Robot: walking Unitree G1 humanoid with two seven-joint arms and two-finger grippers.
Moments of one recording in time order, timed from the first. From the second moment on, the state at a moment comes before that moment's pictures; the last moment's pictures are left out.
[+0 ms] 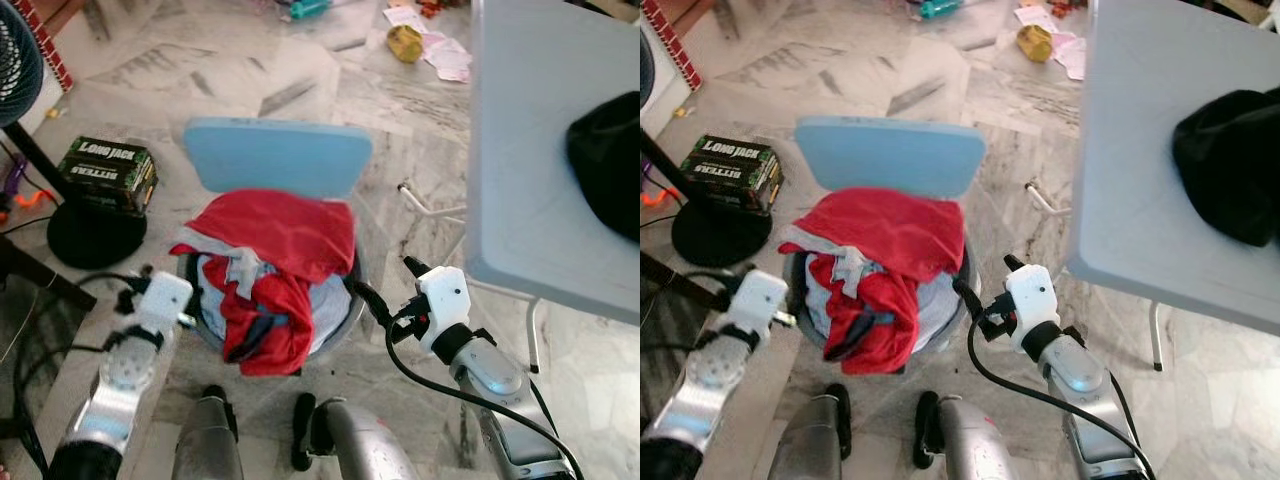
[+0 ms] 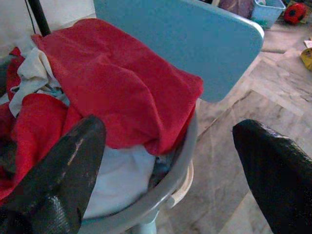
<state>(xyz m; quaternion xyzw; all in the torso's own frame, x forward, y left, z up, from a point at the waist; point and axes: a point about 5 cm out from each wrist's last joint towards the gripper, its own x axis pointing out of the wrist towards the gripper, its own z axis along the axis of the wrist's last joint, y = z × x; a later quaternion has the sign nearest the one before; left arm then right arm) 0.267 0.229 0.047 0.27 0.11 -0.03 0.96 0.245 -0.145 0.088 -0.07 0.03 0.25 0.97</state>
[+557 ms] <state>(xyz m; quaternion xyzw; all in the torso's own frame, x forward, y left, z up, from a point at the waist) 0.275 0.238 0.083 0.28 0.01 0.07 0.96 0.246 -0.148 0.091 -0.07 0.02 0.24 0.97</state>
